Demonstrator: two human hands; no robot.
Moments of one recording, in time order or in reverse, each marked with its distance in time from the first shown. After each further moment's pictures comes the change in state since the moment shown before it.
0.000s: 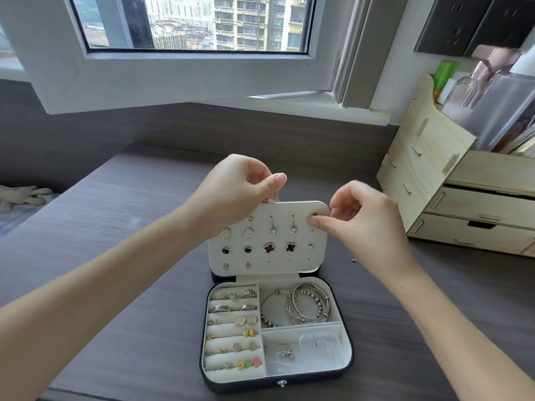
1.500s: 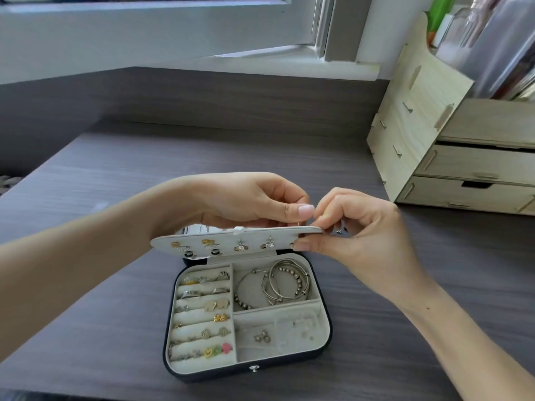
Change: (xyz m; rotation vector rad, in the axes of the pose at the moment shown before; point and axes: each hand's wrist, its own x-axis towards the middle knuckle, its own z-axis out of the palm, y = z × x) left_hand 0.021 -0.007 0.046 -0.310 -1.029 -0.091; right_hand -0.036 0.020 -0.013 0.445 -0.183 -0.250
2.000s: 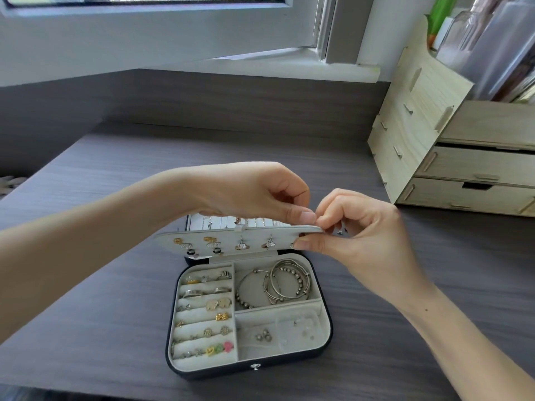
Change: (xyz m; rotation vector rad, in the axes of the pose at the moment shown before) left_hand -0.008 0.018 0.002 0.442 0.148 0.079; right_hand -0.002 0.003 0.002 0.028 0.025 0.021
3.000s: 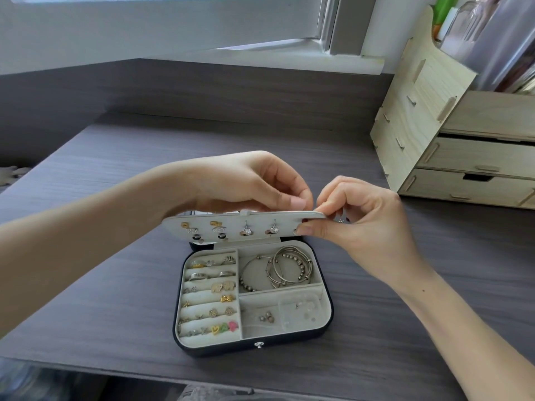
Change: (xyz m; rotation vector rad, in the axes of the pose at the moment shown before) left_hand -0.013 -0.005 0.002 -0.460 -0.039 -0.105; right_hand 0.001 -0.001 0.000 0.014 -0.017 -0.017
